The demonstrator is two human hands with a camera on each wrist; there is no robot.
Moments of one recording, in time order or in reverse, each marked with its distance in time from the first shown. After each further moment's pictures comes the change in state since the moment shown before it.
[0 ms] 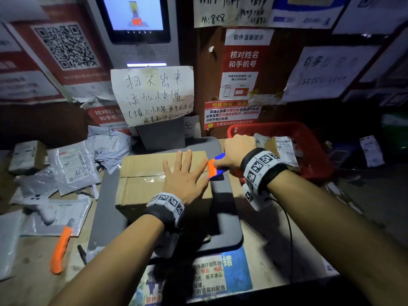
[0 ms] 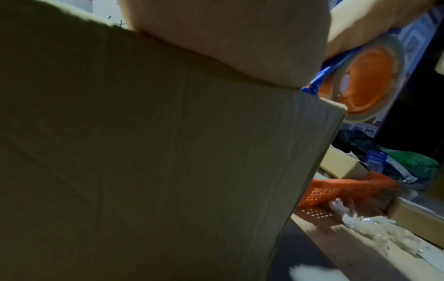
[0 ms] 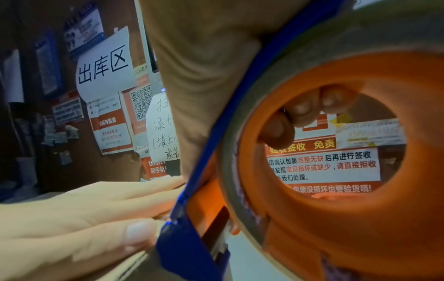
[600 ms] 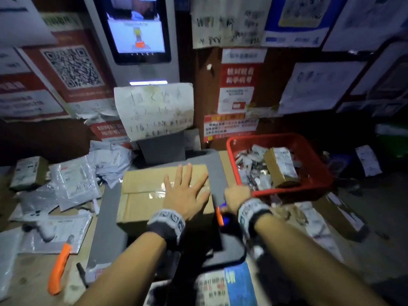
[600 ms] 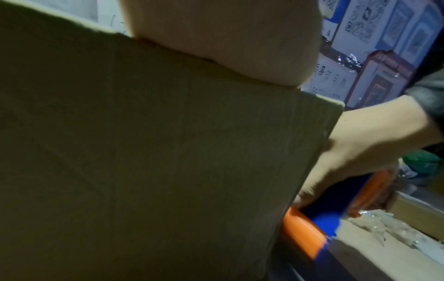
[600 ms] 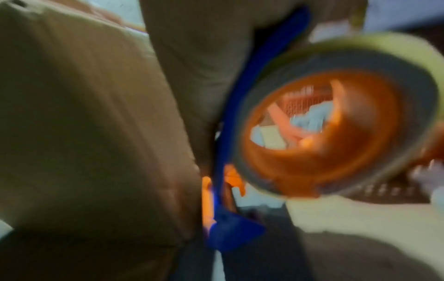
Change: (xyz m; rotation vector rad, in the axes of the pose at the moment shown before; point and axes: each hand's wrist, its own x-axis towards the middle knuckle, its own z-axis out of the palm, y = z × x) left_hand -0.002 -0.002 0.001 -0.017 0.021 0.006; right_hand -0.027 -0.032 0.067 -0.075 -0.292 0.155
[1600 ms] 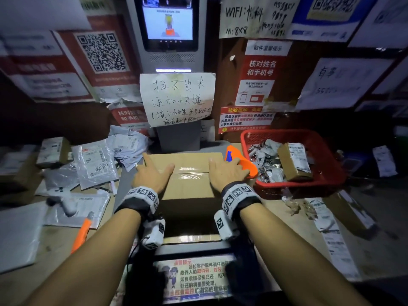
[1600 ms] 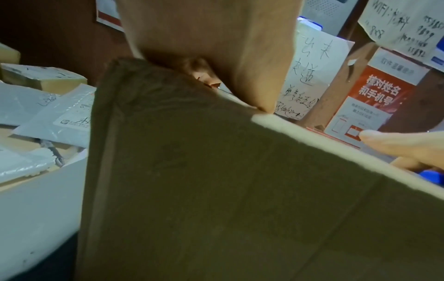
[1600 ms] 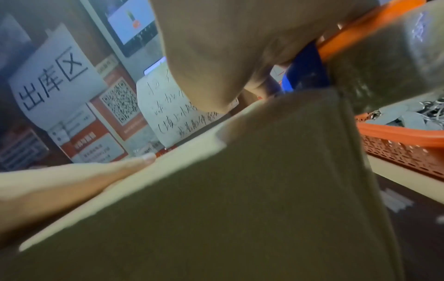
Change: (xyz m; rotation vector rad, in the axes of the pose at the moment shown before) left_hand -0.025 -0.114 -0.027 -0.335 0.015 -0.681; right_hand -0.007 -0.073 -0.020 0.514 0.207 0.182
